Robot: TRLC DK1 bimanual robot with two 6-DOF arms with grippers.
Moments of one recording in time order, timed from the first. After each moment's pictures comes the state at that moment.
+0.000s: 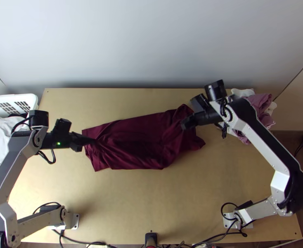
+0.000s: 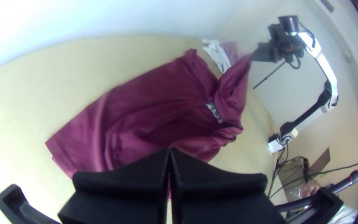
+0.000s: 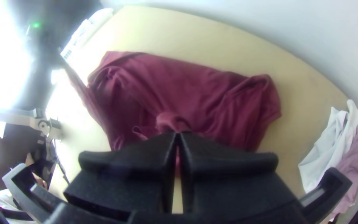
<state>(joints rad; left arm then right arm) 0.12 1.26 1.01 -0.82 0.80 0.41 0.42 1.61 1.54 -0.89 -0.37 -0.05</state>
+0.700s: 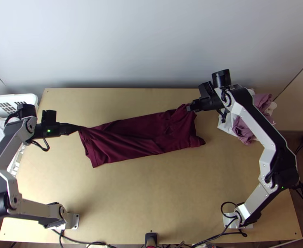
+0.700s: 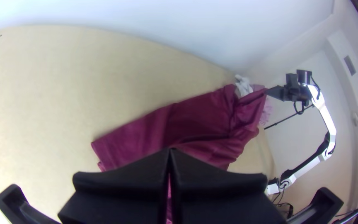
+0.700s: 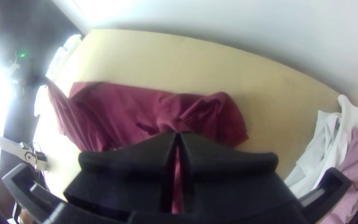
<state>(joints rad) 0.33 1.54 1.12 -0.70 0.87 0.30 0.27 1.82 1.65 -0.76 -0.37 -0.04</state>
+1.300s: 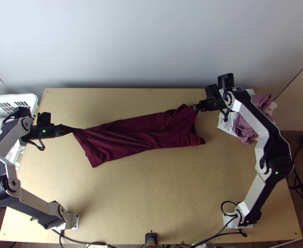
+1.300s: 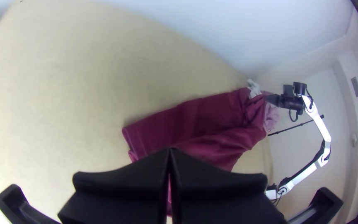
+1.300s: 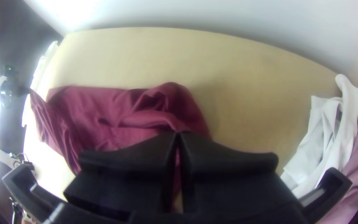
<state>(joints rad) 0.43 1.68 1.16 -0.75 0.86 0.35 0.15 1.96 1.63 -0.65 -0.37 -0.07</state>
